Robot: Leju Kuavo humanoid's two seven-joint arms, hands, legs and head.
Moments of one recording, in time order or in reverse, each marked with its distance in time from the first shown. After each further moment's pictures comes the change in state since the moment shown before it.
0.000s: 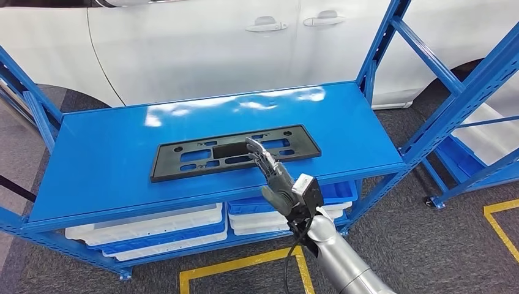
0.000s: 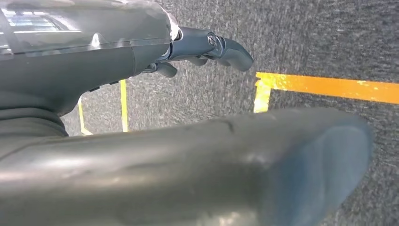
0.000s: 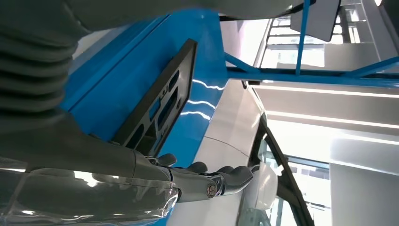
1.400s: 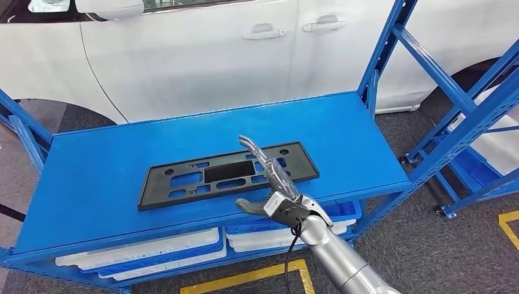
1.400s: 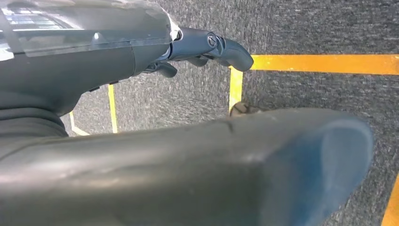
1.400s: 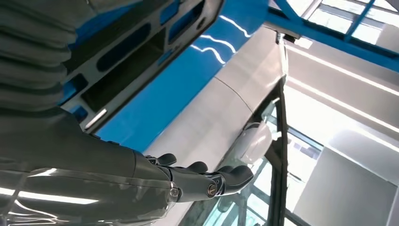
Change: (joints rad) left arm -0.006 0.007 -0.024 0.001 0.000 -0.014 -0.016; right arm -0.022 -0.001 0.033 -0.011 0.384 -0.243 -0.037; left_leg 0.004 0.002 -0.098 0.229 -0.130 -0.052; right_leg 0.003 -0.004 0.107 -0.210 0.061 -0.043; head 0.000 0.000
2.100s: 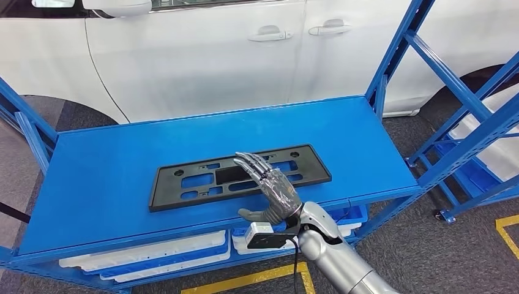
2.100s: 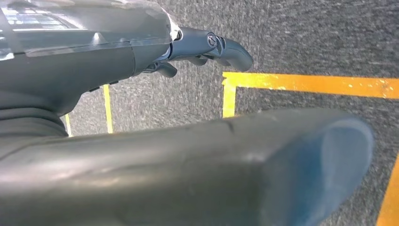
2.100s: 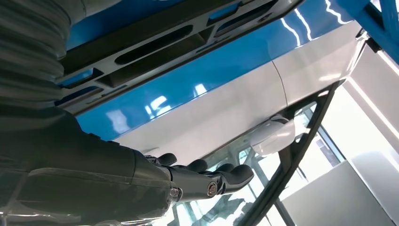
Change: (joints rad) left arm 0.001 0.005 -0.014 0.000 0.000 -0.013 -0.011; right arm 0.024 -0.053 0.064 0.000 0.377 -0.232 0.079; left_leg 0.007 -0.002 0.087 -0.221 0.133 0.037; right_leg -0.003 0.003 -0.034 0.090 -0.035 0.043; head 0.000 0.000
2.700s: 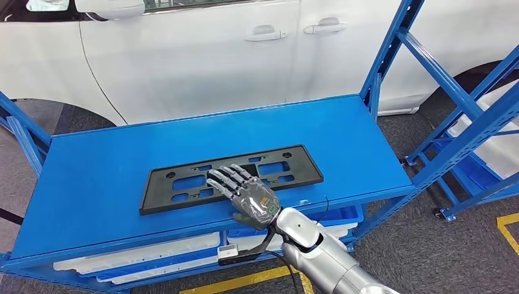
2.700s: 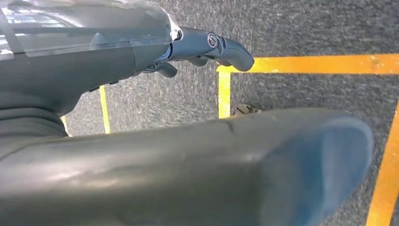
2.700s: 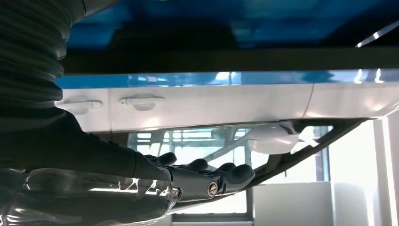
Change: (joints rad) left arm -0.007 0.003 -0.016 0.000 0.000 0.001 -0.006; right arm -0.074 0.059 0.144 0.166 0.537 -0.190 0.216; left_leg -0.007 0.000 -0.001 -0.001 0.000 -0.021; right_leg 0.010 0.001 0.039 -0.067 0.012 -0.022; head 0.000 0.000
